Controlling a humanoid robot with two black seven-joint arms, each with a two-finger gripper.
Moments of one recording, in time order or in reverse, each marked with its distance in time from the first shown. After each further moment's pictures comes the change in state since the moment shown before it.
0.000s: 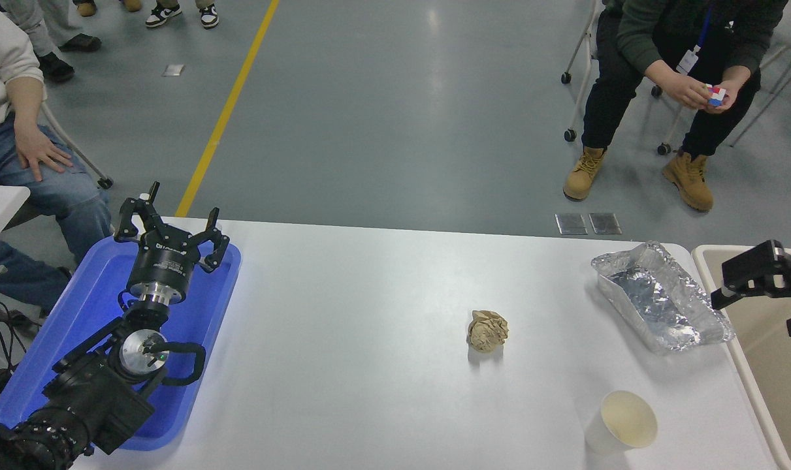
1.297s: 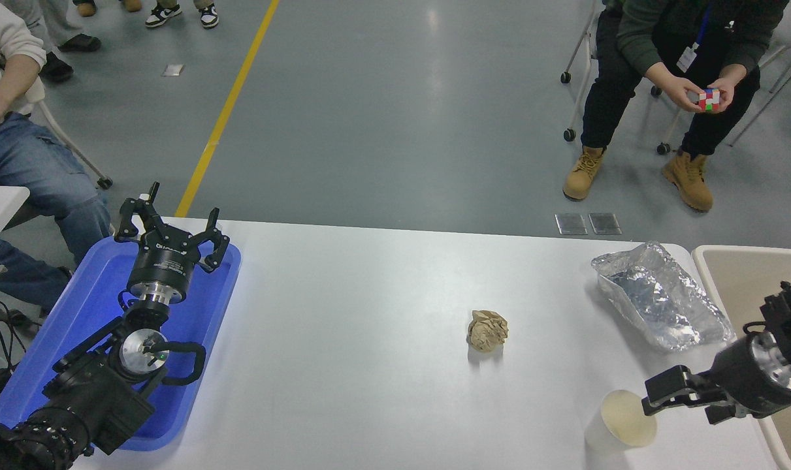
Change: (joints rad) left arm 0.000 0.000 0.000 0.000 0.000 0.000 0.000; right arm -0.563 0.064 0.263 0.007 -0.058 -0.443 -0.085
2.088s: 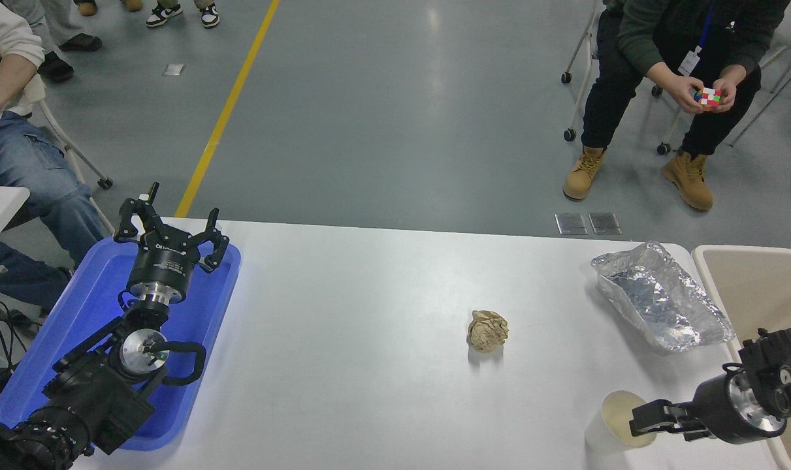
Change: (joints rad) left arm 0.000 0.000 0.000 0.000 0.000 0.000 0.000; right arm -0.208 0.040 0.035 -0.098 0.008 -0.221 0.000
